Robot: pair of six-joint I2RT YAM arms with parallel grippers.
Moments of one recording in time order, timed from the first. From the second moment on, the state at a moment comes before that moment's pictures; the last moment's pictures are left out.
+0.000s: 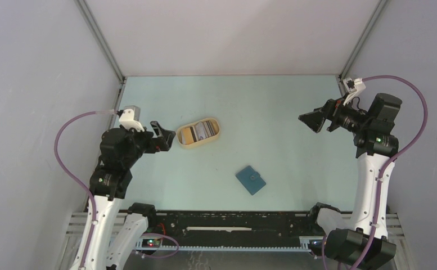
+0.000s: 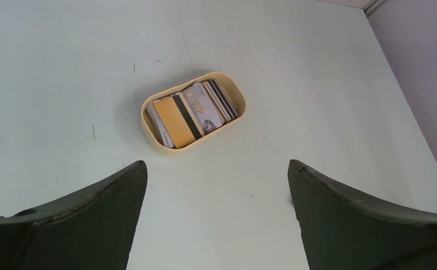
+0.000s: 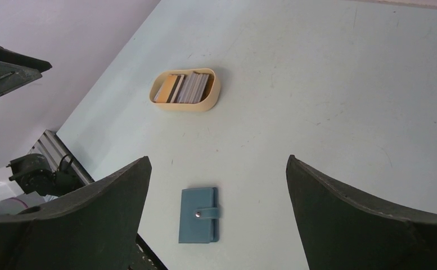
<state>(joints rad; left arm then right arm) -0.12 0.63 0.85 -0.53 0.21 -0.31 -0.34 1.00 1.17 -0.59 -1.05 0.02</state>
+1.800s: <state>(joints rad) -0.12 0.62 0.83 -0.52 0.29 -0.31 -0.35 1.00 1.17 -0.59 -1.03 0.04</state>
